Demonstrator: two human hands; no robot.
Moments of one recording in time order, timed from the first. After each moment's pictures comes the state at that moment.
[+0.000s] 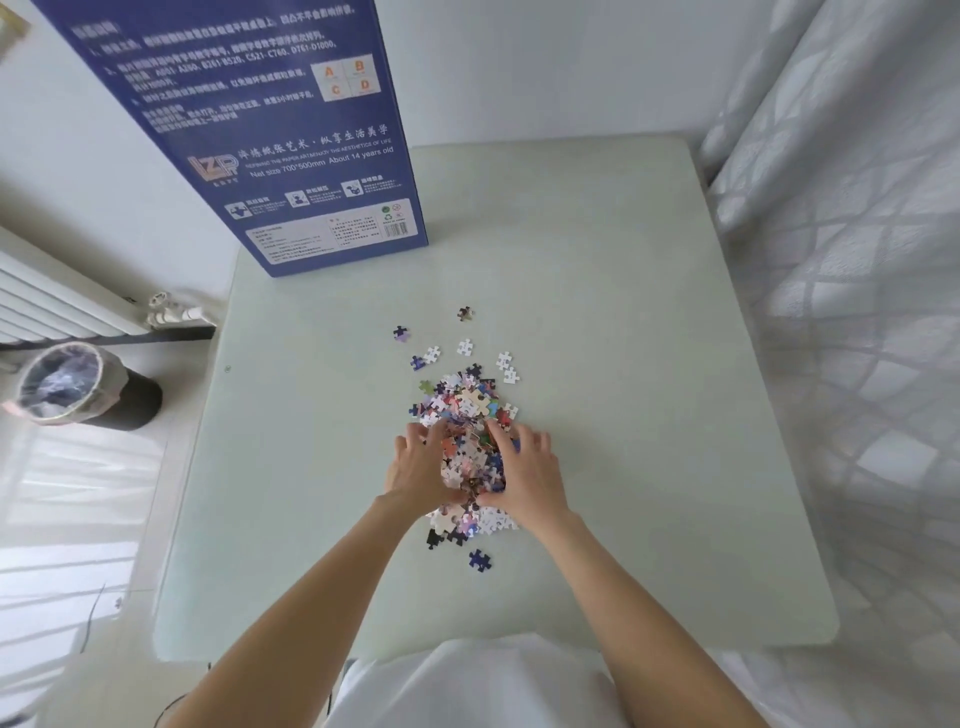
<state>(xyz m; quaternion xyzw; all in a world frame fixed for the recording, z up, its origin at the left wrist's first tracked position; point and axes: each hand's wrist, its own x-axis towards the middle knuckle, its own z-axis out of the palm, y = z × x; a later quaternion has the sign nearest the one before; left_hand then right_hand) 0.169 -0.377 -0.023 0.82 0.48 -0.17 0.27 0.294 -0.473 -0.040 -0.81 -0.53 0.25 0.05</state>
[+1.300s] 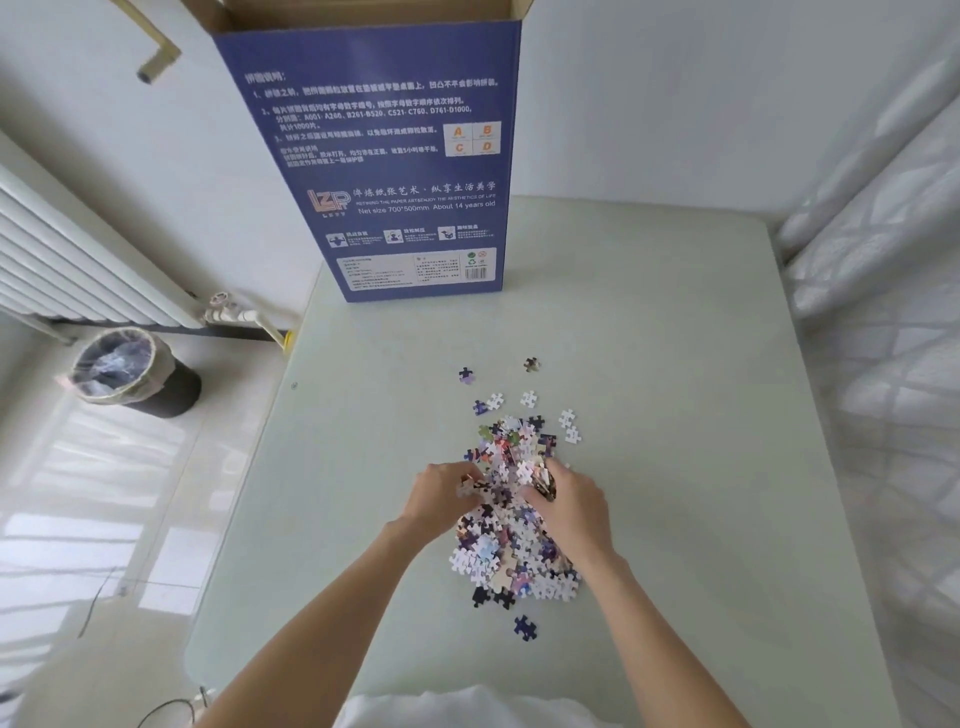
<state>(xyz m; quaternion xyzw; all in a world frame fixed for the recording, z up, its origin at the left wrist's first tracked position) 0.136 -0.327 -0.015 0.78 0.48 -0.06 0.39 0.290 -0.424 -0.012 -0.83 -0.47 0.26 0.17</state>
